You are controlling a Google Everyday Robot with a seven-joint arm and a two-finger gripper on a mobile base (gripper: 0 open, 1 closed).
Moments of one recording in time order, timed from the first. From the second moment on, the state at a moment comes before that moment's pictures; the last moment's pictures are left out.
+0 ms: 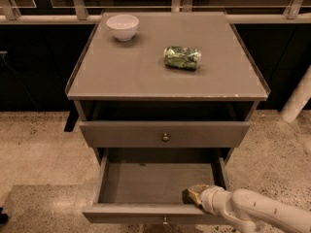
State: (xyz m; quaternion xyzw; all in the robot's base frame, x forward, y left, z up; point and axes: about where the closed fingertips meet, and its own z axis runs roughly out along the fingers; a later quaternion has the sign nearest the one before) arm 0.495 -0.178 0.381 -0.22 0.89 0.16 0.36
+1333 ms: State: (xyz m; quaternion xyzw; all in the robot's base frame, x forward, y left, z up) arm 0.502 -0.195 0.493 -0.23 0.82 0.13 0.51
